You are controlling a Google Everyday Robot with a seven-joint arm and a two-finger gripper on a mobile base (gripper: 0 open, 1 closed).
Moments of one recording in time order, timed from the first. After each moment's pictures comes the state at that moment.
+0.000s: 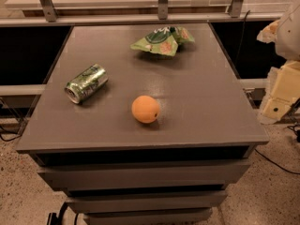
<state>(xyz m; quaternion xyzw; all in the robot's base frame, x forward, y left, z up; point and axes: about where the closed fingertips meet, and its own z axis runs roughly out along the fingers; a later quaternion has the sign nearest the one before) 0.438 -0.216 0.978 -0.60 0.78 -0.04 0.16</state>
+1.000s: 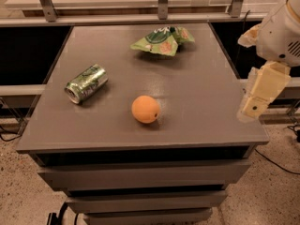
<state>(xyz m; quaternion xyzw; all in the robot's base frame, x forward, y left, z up) 0.448 -0.186 0.967 -0.61 0.77 0.02 0.19</state>
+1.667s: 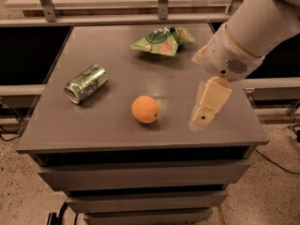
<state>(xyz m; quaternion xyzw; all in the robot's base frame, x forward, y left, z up) 0.458 -0.103 0.925 -0.63 0.74 0.10 0.19</state>
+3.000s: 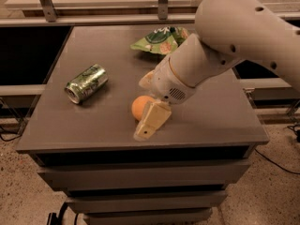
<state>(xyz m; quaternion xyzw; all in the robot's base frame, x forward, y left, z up) 0.464 0.014 0.868 -0.67 0.68 0.19 0.25</state>
